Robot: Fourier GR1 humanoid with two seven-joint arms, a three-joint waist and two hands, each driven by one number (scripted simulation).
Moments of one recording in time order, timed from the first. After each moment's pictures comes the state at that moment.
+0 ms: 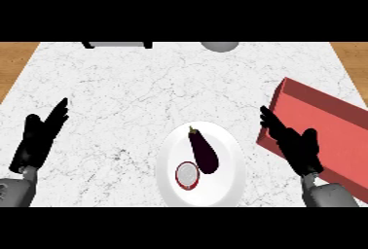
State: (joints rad) left arm -0.14 0.50 -0.09 -1.30 0.12 0.09 0.17; right arm -0.12 -0.31 0.21 -1.39 -0.18 0.08 0.12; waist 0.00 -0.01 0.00
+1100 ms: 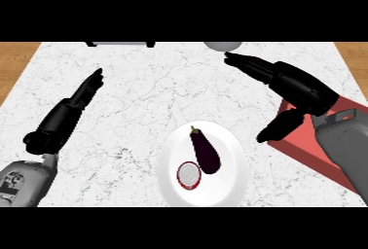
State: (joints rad) left arm -0.26 0.44 -0.17 -1.51 0.07 -0.04 -0.07; right arm -0.64 -0.54 0.35 -1.46 0.24 0.31 -0.15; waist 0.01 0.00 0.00
